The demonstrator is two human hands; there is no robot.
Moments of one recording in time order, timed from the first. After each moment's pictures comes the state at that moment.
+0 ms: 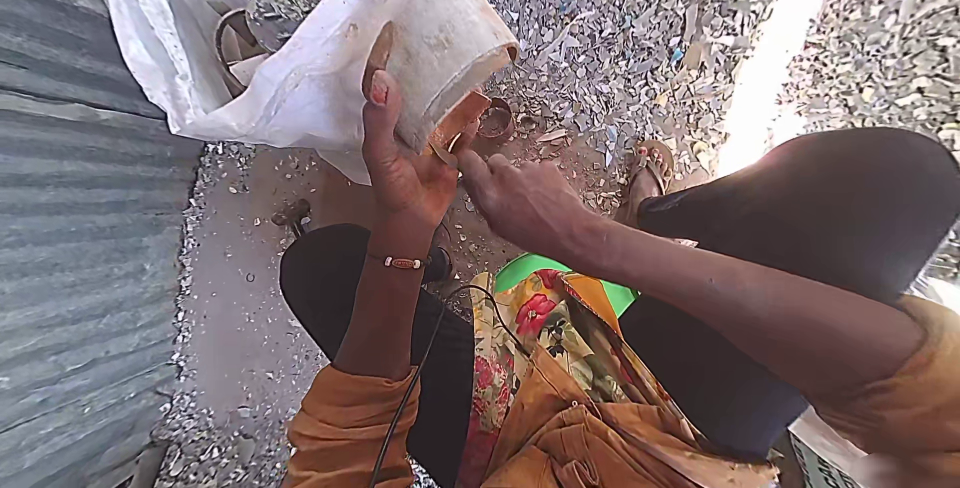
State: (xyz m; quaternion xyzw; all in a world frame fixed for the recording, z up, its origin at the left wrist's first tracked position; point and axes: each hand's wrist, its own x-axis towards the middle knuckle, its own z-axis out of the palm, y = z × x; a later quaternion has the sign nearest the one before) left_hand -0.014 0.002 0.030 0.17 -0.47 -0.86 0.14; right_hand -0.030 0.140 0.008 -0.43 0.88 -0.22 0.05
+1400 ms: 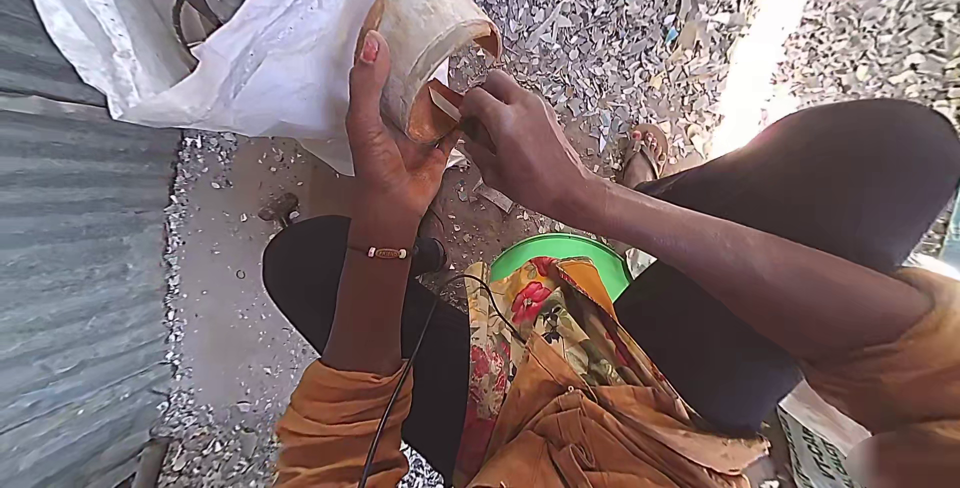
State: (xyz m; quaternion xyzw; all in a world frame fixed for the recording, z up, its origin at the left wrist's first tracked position) left_hand -0.018 -0.002 0.032 0.30 -0.47 -0.82 0.08; right_hand -0.056 0.140 0.008 -0.37 0.82 -0.42 0.07
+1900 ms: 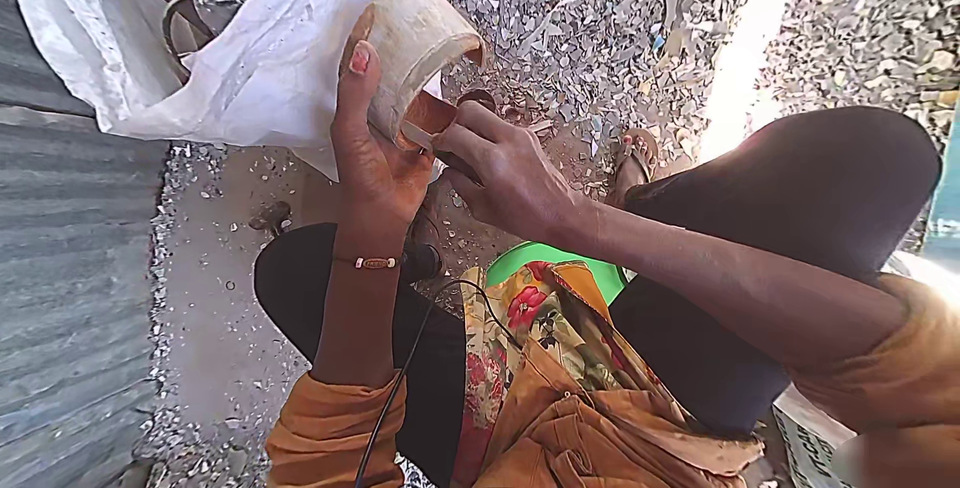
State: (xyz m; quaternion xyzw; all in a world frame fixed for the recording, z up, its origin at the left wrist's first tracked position) left_hand -0.019 -0.003 0.033 0.24 -0.49 -0.83 0.11; right_hand -0.043 0.142 0.004 -0.43 0.77 -0.48 -0.02
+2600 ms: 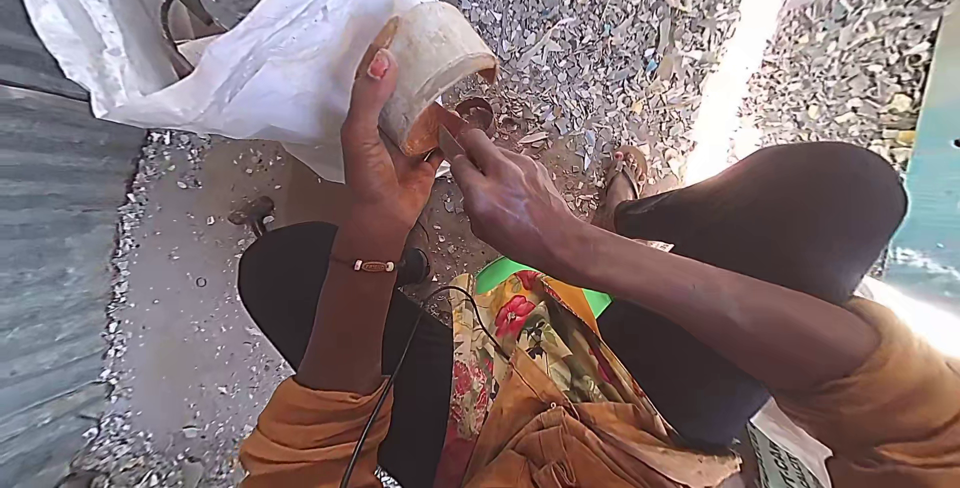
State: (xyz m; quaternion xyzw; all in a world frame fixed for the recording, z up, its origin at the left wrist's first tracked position) left_hand -0.007 0.002 0.037 0.26 -0.52 -0.81 0.09; right_hand -0.026 0.145 0.014 -0.45 0.83 -0.33 -0.02
